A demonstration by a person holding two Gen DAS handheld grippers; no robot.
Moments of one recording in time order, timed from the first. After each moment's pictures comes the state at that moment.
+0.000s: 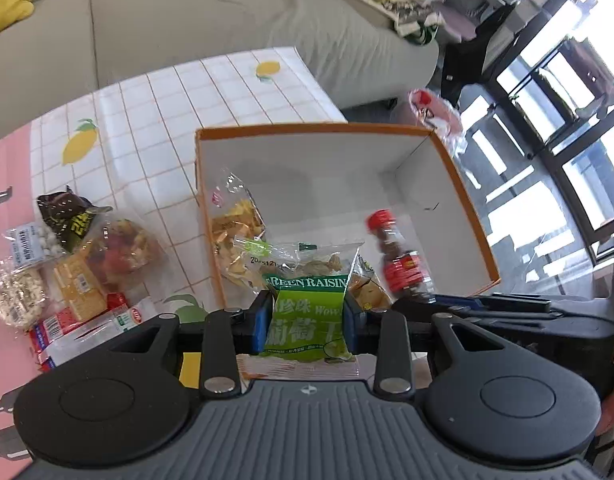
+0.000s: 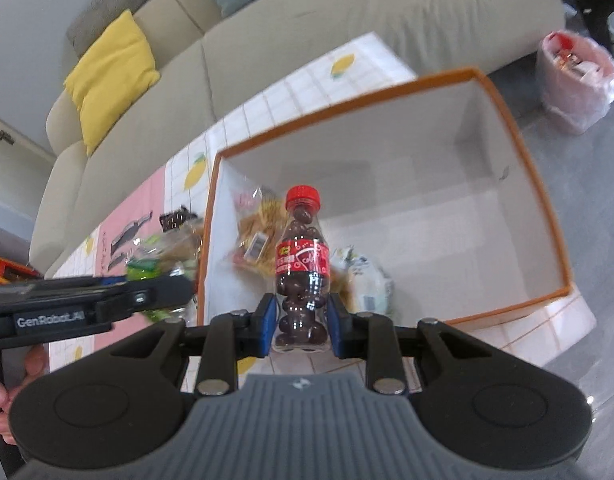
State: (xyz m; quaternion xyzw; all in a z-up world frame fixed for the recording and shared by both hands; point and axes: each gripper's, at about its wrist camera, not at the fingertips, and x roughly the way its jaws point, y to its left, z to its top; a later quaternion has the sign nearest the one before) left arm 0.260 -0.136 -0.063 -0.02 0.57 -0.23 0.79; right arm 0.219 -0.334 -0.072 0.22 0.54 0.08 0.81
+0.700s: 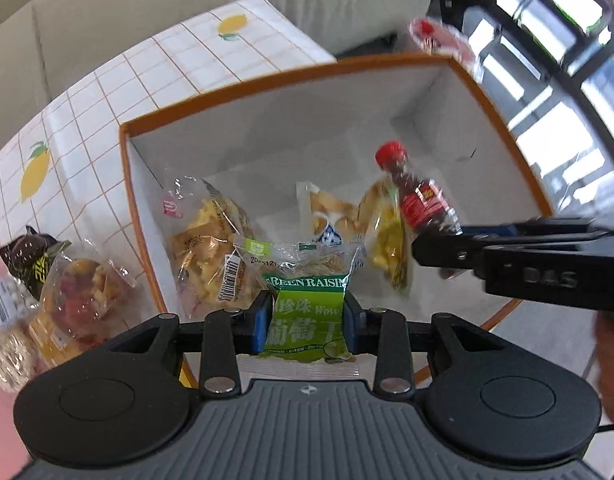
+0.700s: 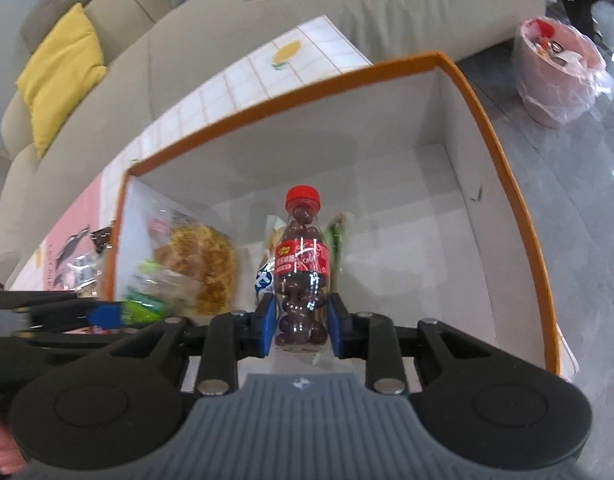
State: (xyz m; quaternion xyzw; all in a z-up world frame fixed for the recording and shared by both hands) left arm 0.292 -0.197 -0.119 0.10 0.60 -0.24 0.75; right arm 0.254 -0.370 -0.109 0.20 0.56 0.05 0.80
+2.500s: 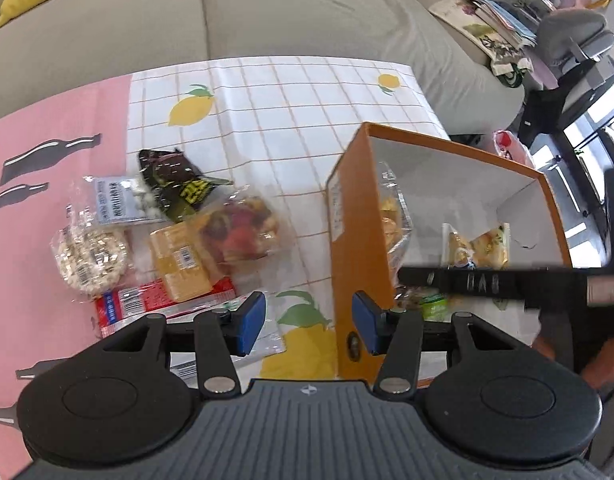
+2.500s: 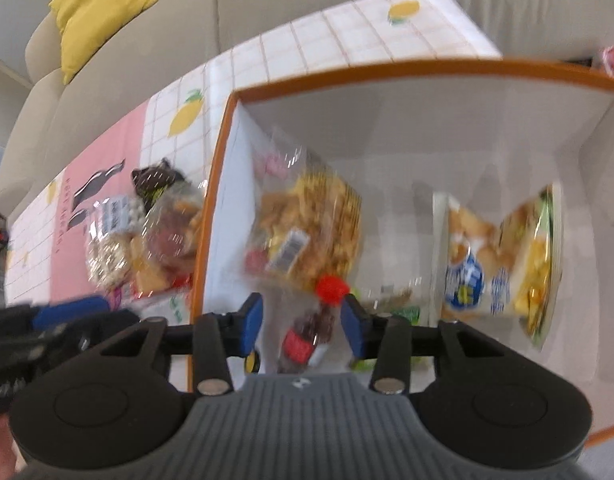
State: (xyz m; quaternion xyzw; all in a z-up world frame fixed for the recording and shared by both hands) left arm 0.267 -0.040 -0.090 -0.07 0.56 -0.12 0.82; right arm 0.304 -0.247 -0.121 0.14 0.59 0.09 0.79
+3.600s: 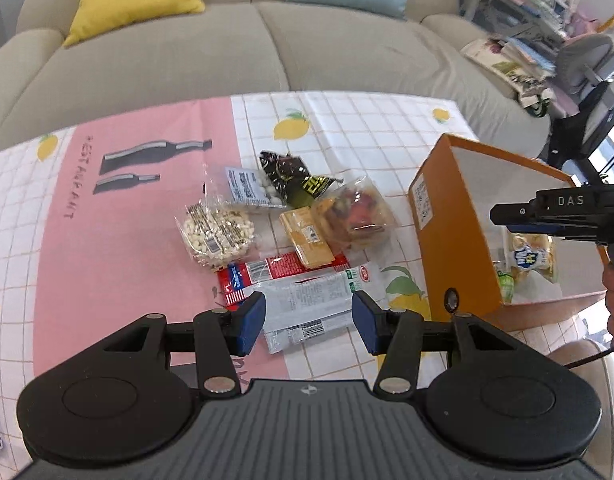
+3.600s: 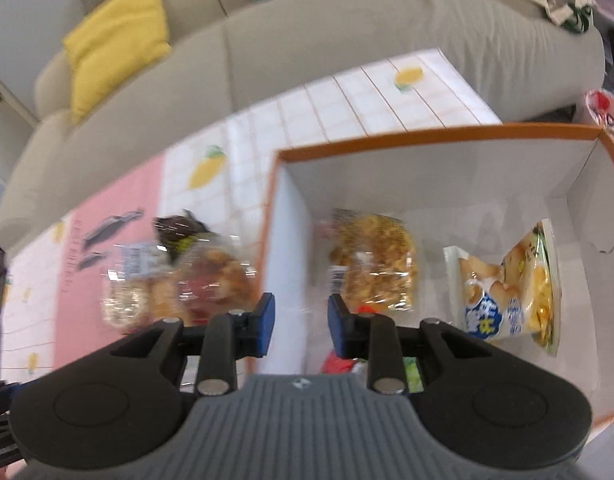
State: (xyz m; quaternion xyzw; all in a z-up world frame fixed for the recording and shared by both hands) left arm 0.182 0.050 -0.074 -0.05 0.49 -0.07 0.87; right arm 0.266 -0.212 -0.085 0.14 0.50 0.09 0.85
